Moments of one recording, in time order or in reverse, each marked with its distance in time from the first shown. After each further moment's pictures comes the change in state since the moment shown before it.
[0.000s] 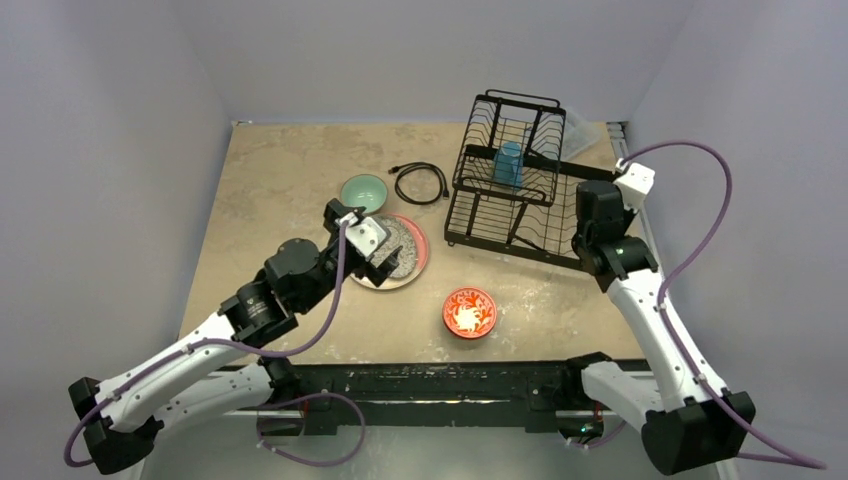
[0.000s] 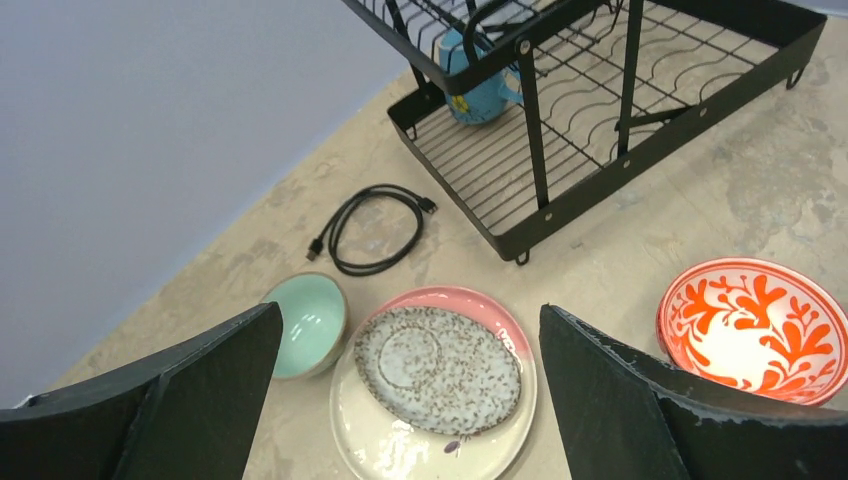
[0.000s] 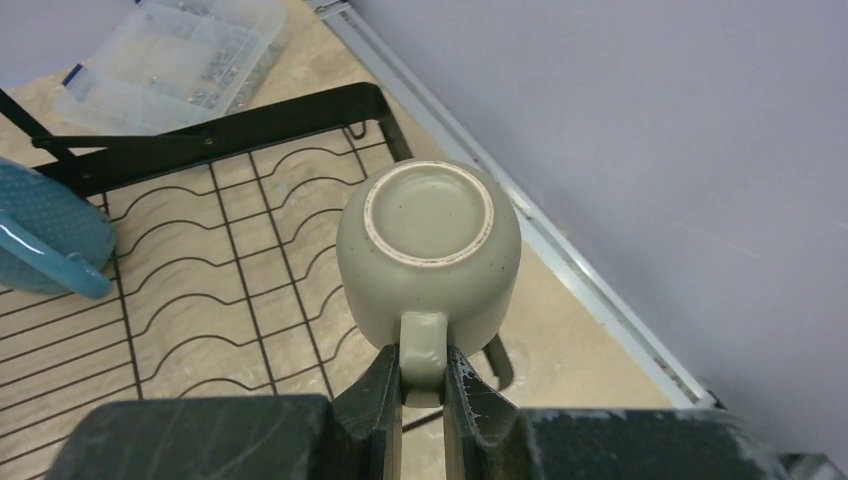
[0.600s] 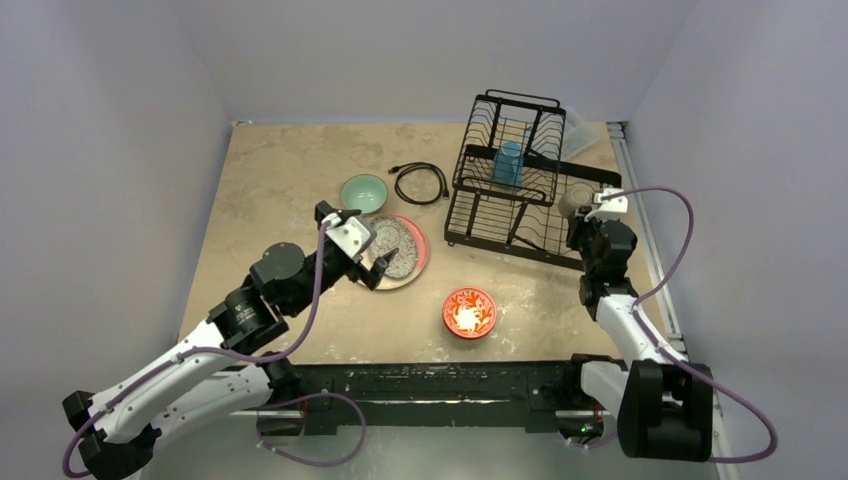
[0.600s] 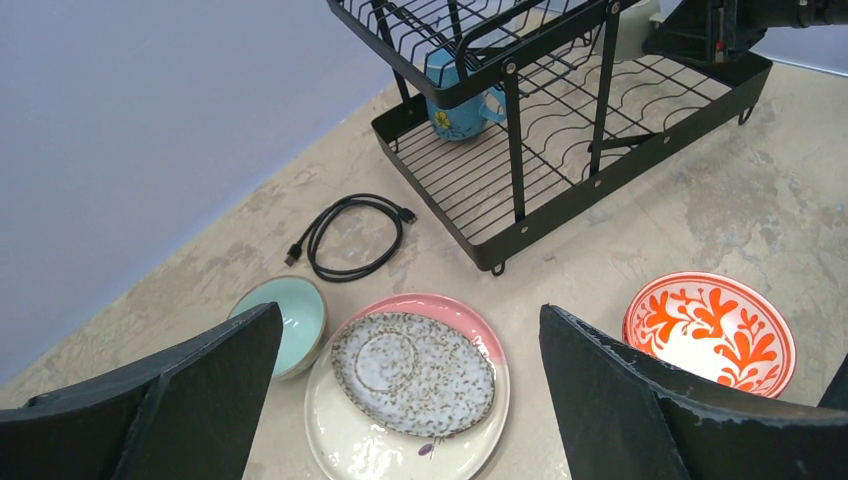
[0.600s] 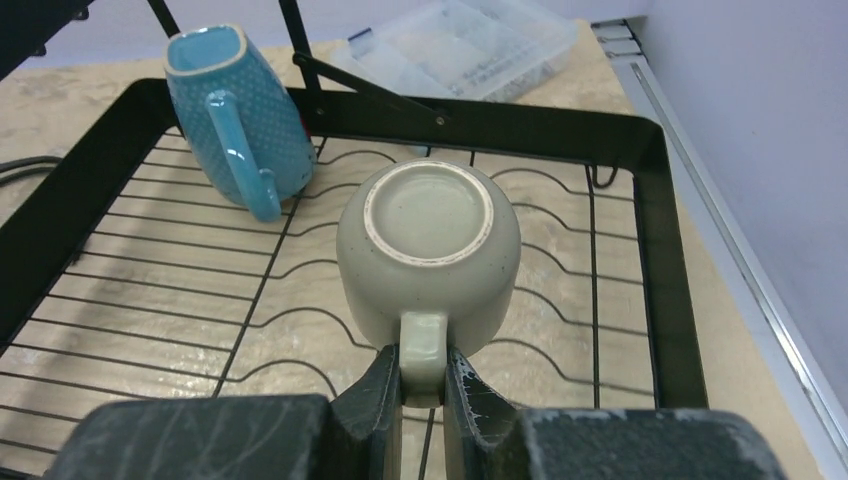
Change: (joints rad) left arm 0.060 -0.042 -0.004 -0.023 0.093 -0.094; right arm -0.294 0.026 -0.563 0.975 -0.811 -0.354
